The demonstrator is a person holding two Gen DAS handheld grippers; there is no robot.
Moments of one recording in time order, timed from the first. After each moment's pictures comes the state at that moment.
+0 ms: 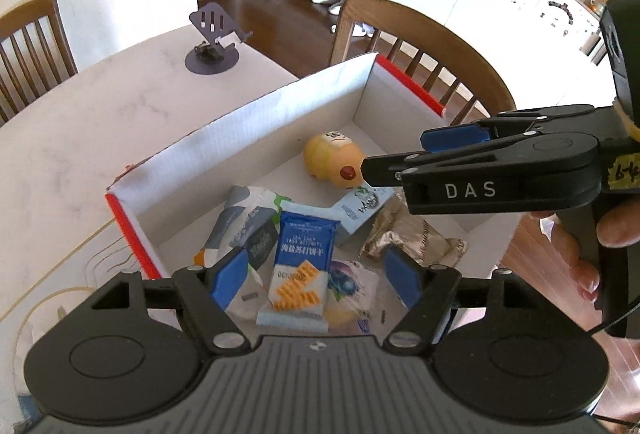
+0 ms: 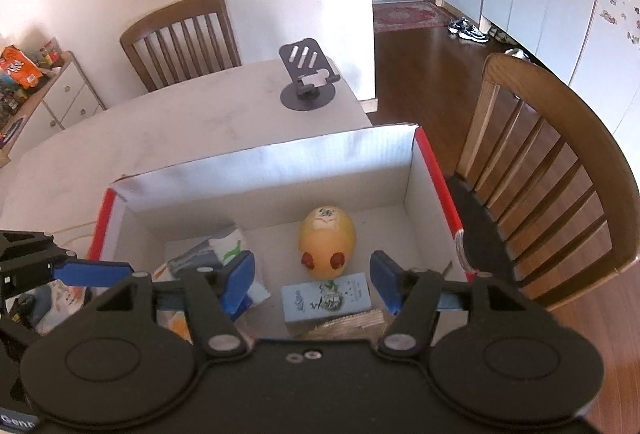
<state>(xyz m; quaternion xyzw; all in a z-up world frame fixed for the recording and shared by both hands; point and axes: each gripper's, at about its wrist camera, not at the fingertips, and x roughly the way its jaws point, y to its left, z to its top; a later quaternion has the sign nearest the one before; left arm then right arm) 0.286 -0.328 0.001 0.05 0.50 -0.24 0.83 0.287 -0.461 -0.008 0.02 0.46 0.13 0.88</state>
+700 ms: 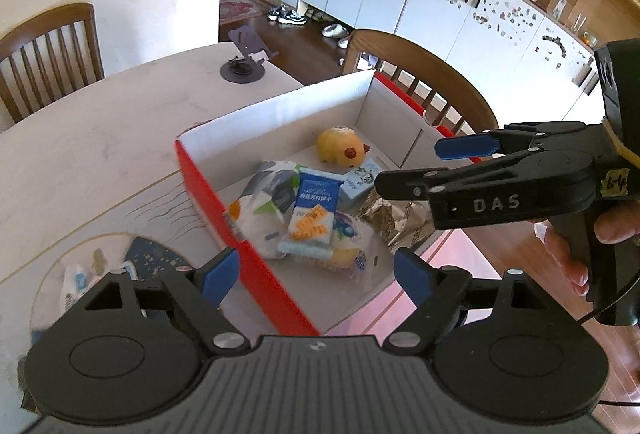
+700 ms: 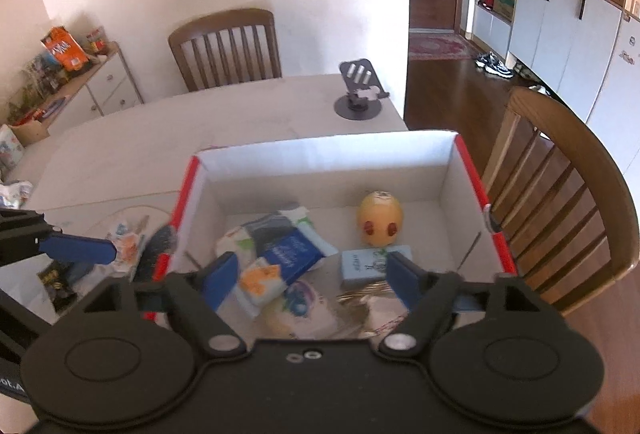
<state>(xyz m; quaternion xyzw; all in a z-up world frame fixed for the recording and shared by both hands) 0.206 -0.269 0.032 0.01 0.45 -0.22 0.86 0.214 -0.434 0.022 -0.01 0.42 0.18 0.89</state>
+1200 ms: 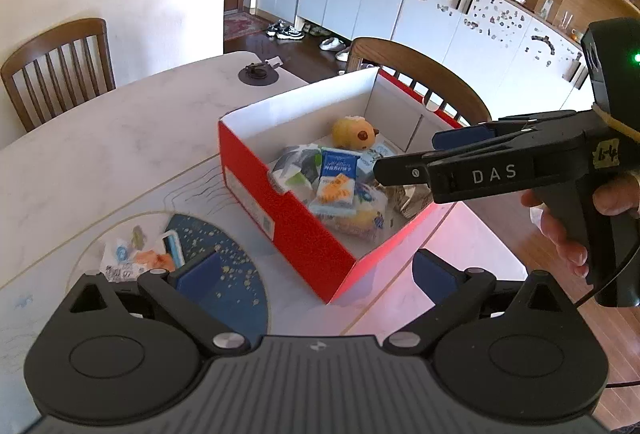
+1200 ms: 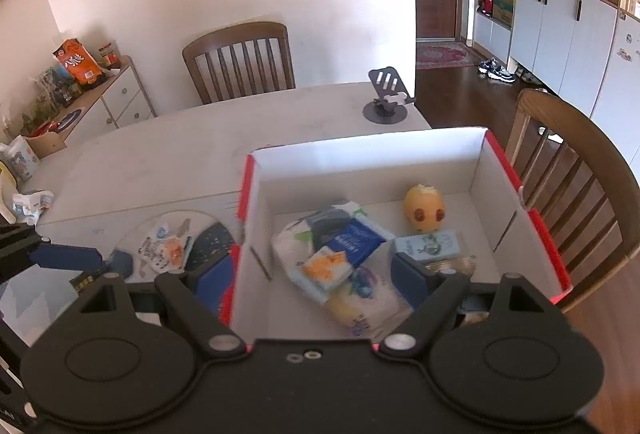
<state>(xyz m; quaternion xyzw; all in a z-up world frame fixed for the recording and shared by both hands) 0.156 -0.220 0.037 0.03 0.43 -0.23 0.87 0.175 -0.393 0.030 0.01 0.41 0.17 0.90</state>
